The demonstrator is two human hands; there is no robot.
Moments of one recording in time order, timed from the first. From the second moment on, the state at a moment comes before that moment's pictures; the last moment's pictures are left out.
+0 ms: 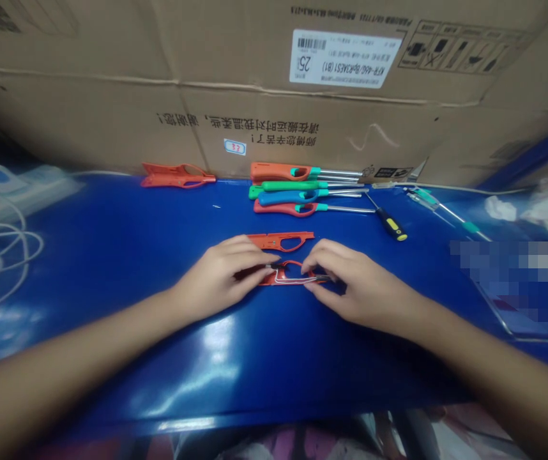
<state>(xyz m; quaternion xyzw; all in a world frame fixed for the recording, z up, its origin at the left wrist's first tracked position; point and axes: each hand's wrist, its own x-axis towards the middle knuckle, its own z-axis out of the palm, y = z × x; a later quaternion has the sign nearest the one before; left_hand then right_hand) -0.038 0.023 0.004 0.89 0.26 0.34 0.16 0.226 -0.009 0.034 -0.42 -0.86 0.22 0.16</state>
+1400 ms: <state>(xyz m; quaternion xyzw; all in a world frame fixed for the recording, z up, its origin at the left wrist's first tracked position) -0.030 0.018 0.002 0.86 0.30 0.34 0.24 0.204 -0.013 0.012 -0.35 -0.92 0.09 0.13</state>
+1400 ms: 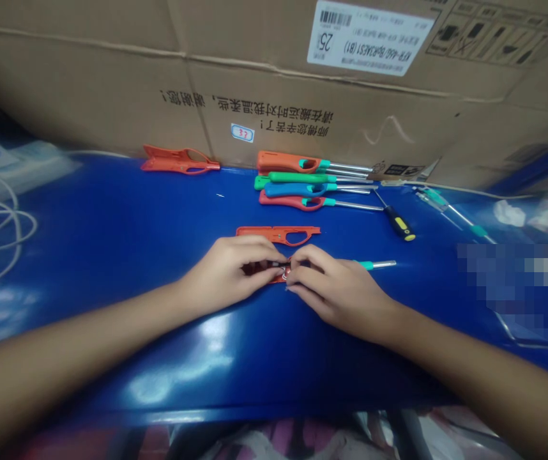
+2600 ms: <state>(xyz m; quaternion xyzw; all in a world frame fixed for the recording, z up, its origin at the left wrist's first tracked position) -0.036 0.019 0.005 0.89 0.26 0.33 0.19 0.231 0.005 0.037 -0.33 -0.87 0.26 0.28</state>
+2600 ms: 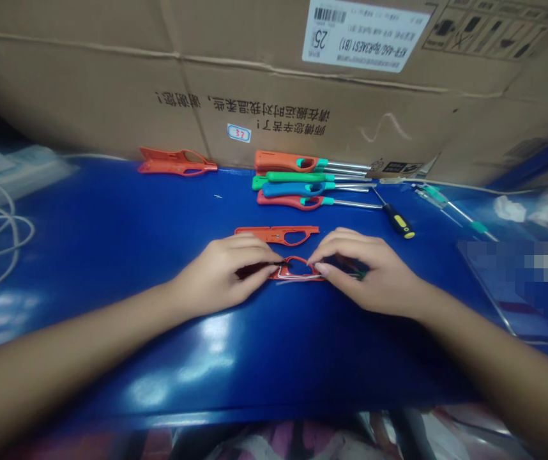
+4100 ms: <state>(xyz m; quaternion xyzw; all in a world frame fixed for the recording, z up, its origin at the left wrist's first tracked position) -0.038 0.026 0.001 0.90 0.28 0.31 0.16 0.224 0.006 0.017 -0.26 -0.95 0.12 0.15</state>
